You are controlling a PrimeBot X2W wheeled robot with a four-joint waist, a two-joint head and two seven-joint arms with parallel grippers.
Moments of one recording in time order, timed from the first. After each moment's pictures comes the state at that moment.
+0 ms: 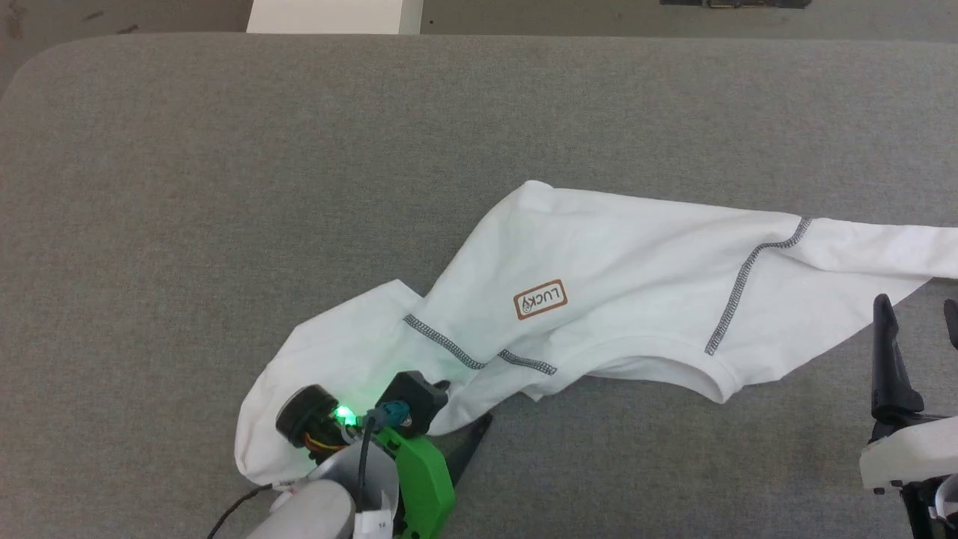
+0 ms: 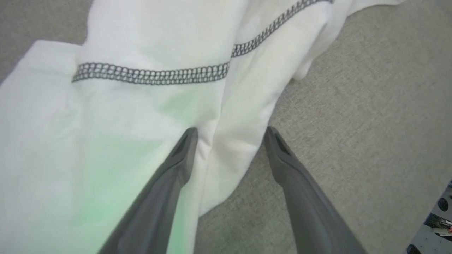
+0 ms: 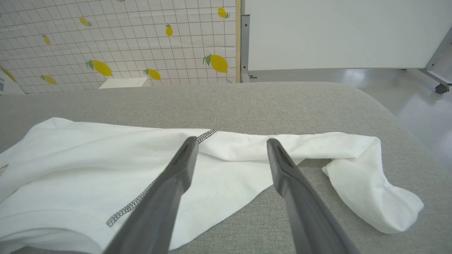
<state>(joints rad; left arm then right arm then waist) -0.28 0.37 -0.73 0.16 -0.39 -0.07 0.19 0.06 -0.05 -0.27 -0.24 0.13 0.13 0.10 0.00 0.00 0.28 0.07</state>
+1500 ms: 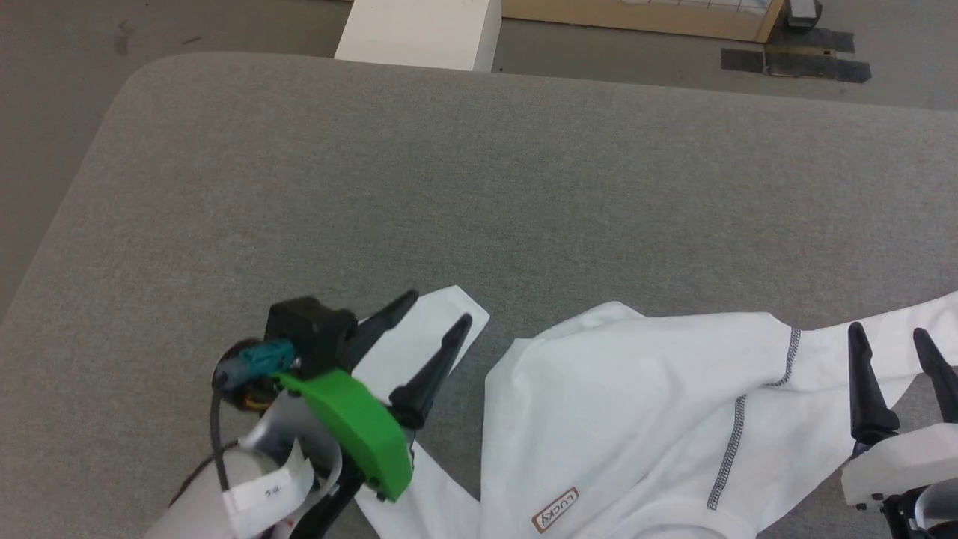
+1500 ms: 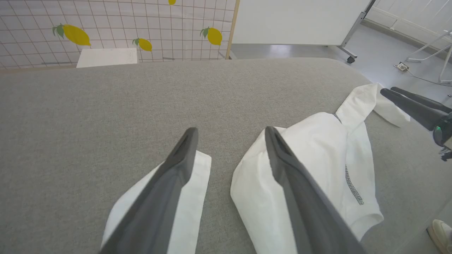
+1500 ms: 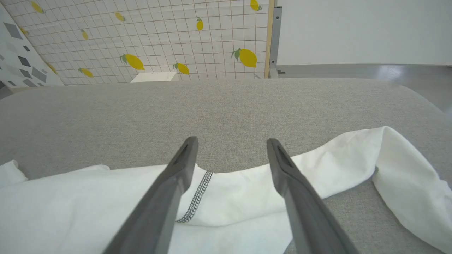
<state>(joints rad) -0.21 0.46 -0.54 -0.31 -0.66 0.05 0.24 0.07 -0.05 -0.26 -0.17 0.15 0.13 0.12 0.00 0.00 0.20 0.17</state>
